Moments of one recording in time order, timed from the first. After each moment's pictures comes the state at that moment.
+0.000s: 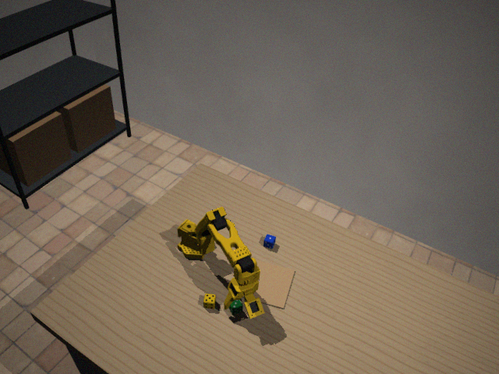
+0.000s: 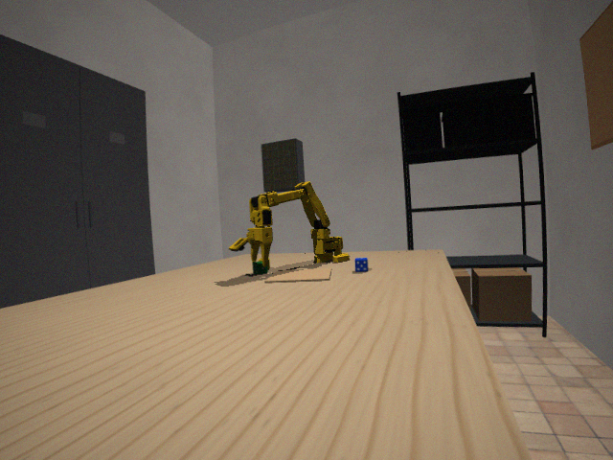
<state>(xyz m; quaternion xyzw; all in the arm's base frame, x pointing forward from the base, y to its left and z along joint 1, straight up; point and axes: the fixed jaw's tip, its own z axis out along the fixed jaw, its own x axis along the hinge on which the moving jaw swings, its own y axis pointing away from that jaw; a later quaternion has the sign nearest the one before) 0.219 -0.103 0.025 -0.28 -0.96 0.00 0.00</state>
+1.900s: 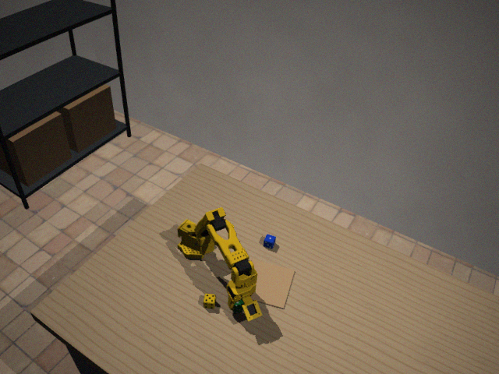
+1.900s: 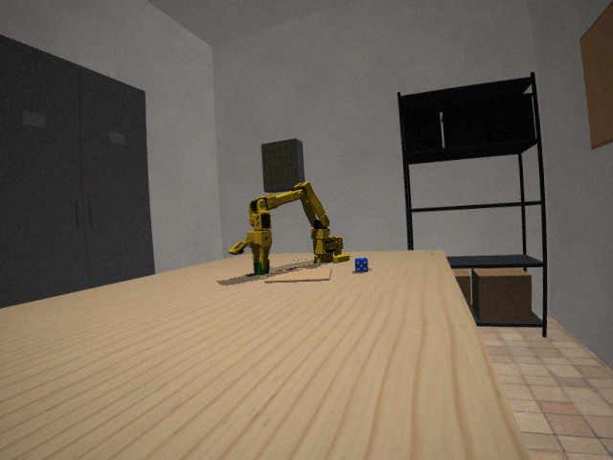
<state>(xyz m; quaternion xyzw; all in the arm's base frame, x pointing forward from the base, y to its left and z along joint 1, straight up) 0.215 -0.109 0.016 -0.27 -0.96 0.00 0.00</state>
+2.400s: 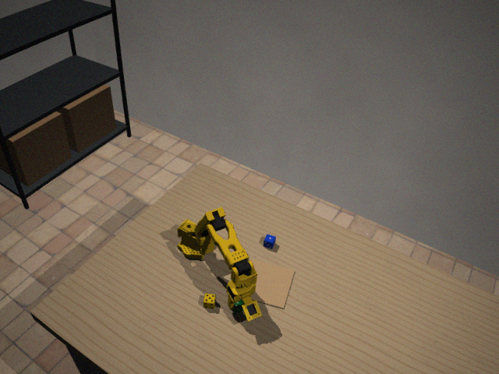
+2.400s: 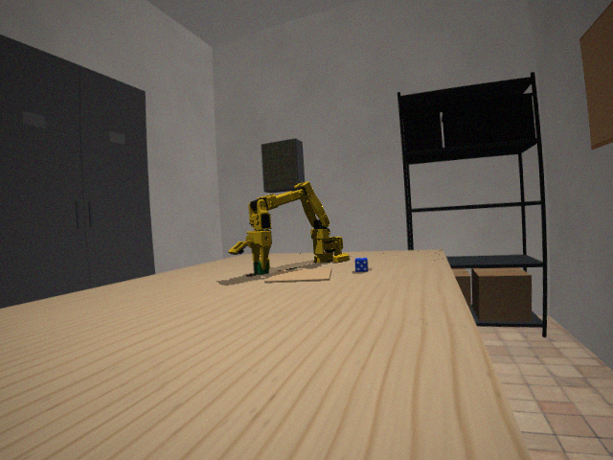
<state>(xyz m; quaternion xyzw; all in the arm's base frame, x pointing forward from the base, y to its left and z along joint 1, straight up) 0.215 -0.109 0.016 -0.27 -0.96 0.00 0.00</state>
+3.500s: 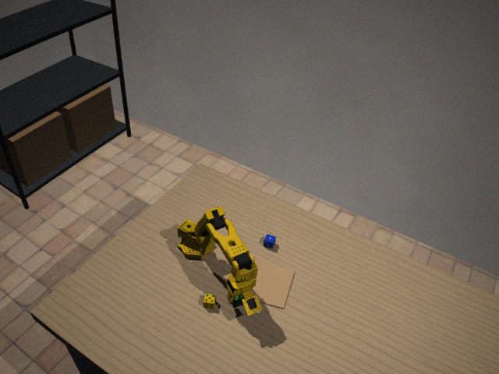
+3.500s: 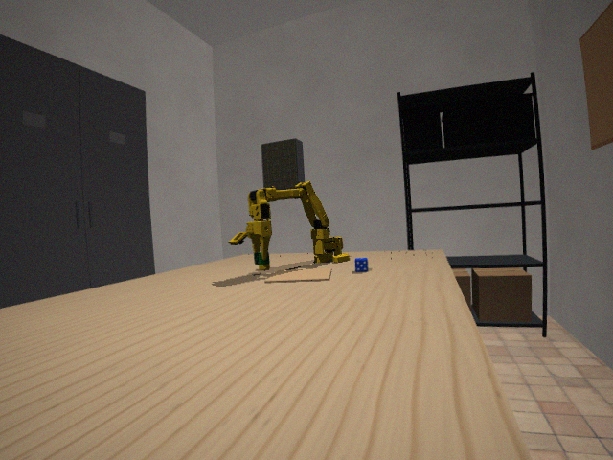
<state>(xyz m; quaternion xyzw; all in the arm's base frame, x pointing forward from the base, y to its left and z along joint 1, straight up) 0.211 -0.107 0.041 -0.27 -0.96 0.00 0.02</state>
